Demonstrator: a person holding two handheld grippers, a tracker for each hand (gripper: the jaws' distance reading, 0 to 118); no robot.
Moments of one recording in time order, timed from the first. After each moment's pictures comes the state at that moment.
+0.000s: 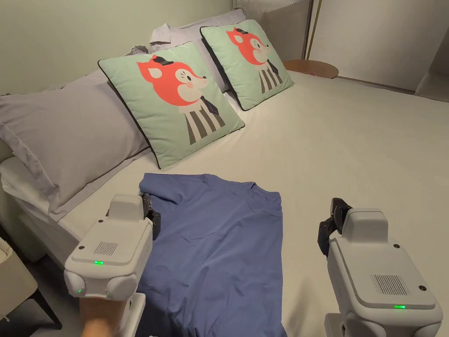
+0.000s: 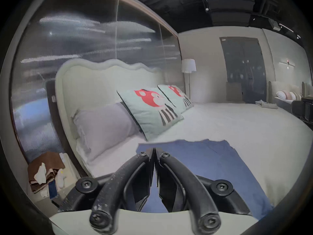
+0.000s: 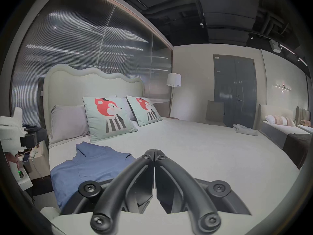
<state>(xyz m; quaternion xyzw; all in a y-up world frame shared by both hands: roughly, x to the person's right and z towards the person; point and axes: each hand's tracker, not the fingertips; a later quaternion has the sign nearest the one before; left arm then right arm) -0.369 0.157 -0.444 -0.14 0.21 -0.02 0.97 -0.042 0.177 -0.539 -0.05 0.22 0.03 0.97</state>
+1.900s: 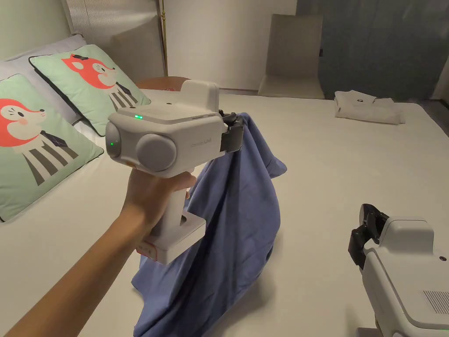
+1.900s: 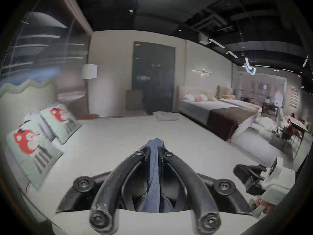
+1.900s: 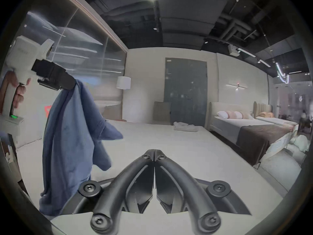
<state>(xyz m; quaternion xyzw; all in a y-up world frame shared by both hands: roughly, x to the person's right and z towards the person) -0.051 0.360 -0.590 -0.13 -0.25 -0.01 0.96 0.226 0.202 -0.482 -0.04 -0.01 0.02 1.00</state>
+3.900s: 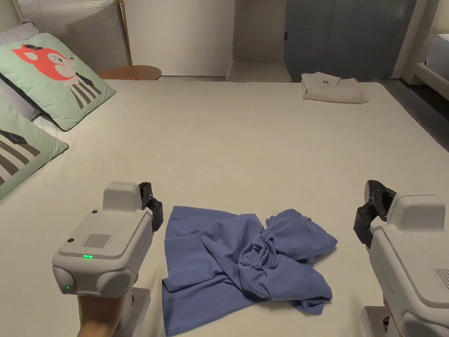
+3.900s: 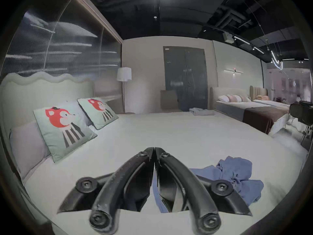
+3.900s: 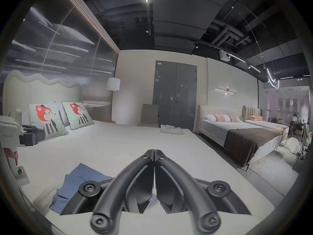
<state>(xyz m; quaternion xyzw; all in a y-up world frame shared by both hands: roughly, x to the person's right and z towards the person) -0.124 0.198 -0.548 -0.11 -0.06 -0.02 0.99 0.238 0.229 -0.456 -0.03 -0.05 0.03 1.00</state>
